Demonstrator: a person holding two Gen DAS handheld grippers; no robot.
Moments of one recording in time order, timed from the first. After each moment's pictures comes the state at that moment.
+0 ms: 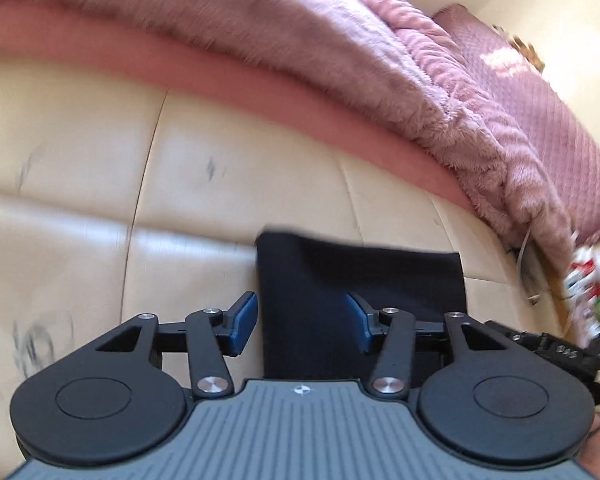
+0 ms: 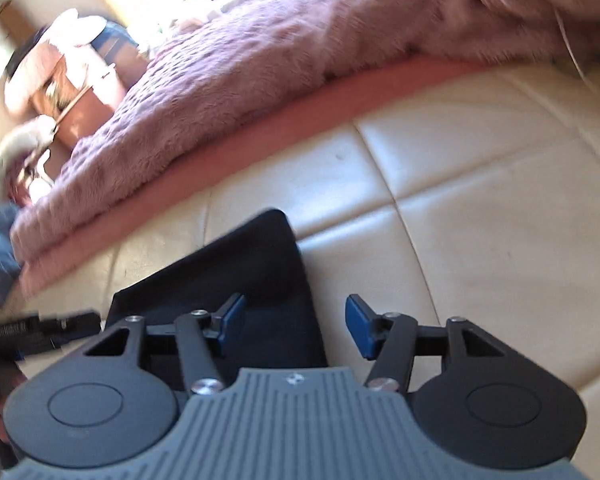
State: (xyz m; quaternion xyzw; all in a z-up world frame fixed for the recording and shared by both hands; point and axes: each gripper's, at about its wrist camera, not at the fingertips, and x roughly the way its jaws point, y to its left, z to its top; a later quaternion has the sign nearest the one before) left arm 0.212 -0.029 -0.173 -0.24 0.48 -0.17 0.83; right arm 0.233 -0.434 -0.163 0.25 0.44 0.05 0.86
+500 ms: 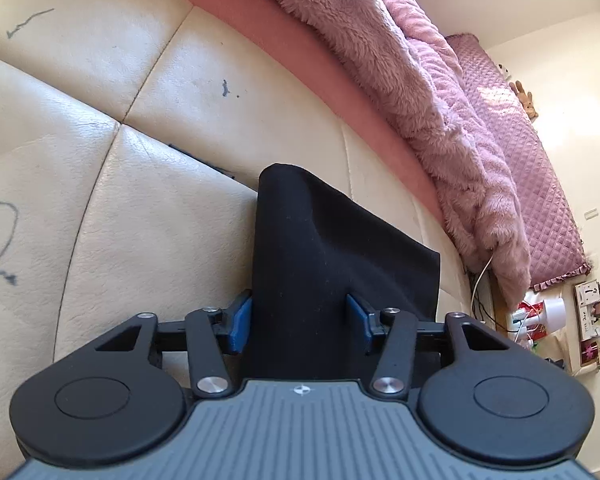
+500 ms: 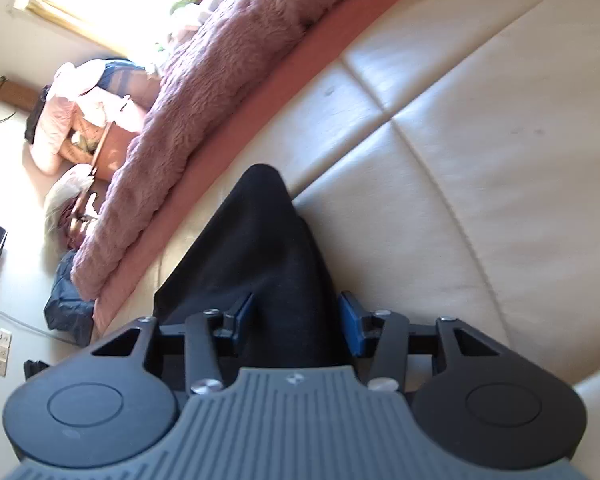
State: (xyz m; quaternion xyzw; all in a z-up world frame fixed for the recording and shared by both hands) left arm 0.213 -0.022 -0.215 -0.35 0.49 -0.19 0.77; right arm 0.238 -0.447 -0.218 0.40 0.44 0.11 0.80
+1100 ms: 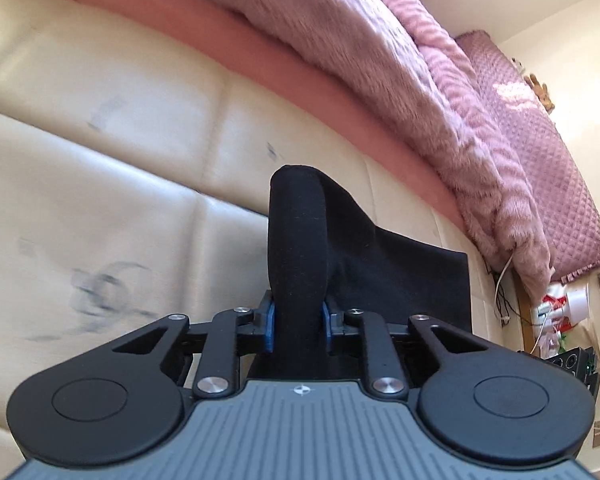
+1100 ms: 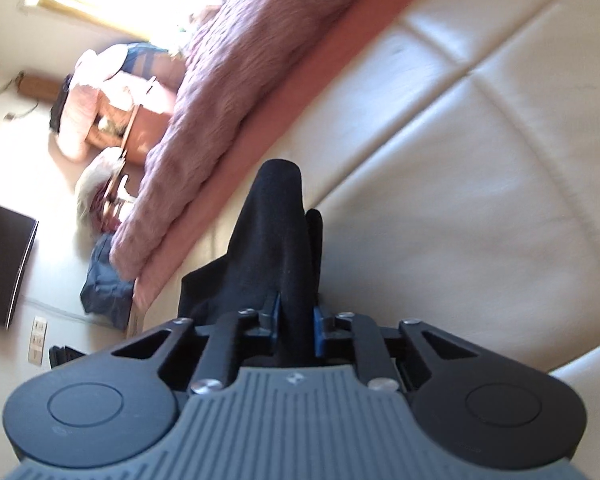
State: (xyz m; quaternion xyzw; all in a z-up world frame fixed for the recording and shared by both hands) left arm 0.198 0.039 -0.165 -0.30 0.49 -0.15 0.80; right arm 0.235 -0.403 -0.187 0.42 0.45 0.16 0.77
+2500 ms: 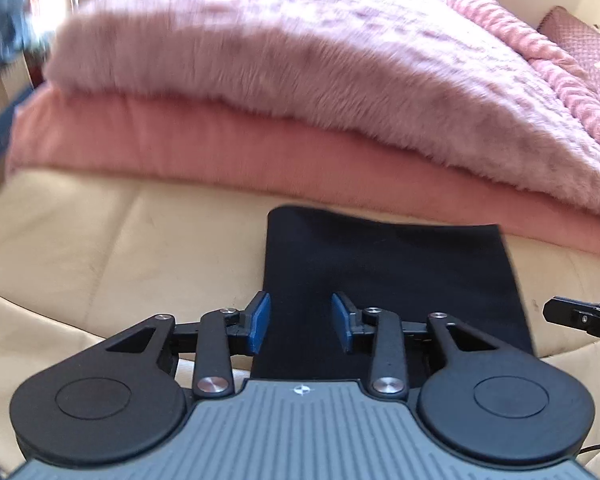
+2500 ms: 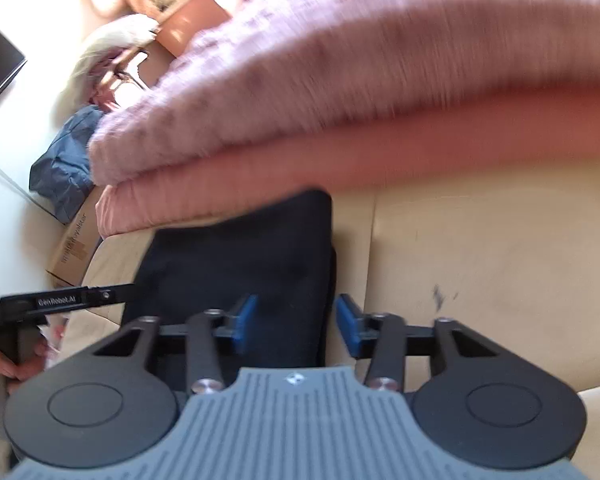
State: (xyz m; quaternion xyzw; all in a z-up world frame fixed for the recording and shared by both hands) left arm 0.277 0.209 -0.106 -0.08 0.47 0.01 0.88; right arm 0.403 -0.095 -0.154 0.17 0.47 0.23 0.84
